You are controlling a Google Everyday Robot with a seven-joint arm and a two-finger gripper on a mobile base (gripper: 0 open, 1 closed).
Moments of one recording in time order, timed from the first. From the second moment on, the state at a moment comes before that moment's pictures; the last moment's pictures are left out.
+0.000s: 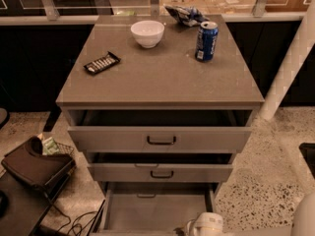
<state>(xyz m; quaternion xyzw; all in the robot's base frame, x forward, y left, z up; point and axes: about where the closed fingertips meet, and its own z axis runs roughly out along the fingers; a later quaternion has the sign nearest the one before) 0.401 -0.122 0.176 -0.76 0.63 -0.02 0.18</state>
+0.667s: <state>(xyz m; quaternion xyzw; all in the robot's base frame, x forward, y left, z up) 0.444 -0.115 0.181 -0.76 0.61 -0.02 0.20</state>
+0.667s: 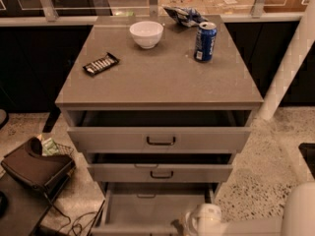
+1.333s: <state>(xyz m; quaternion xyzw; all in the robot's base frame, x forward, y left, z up) 0.466 -0.112 0.185 -0.76 0.61 -0.03 0.23</state>
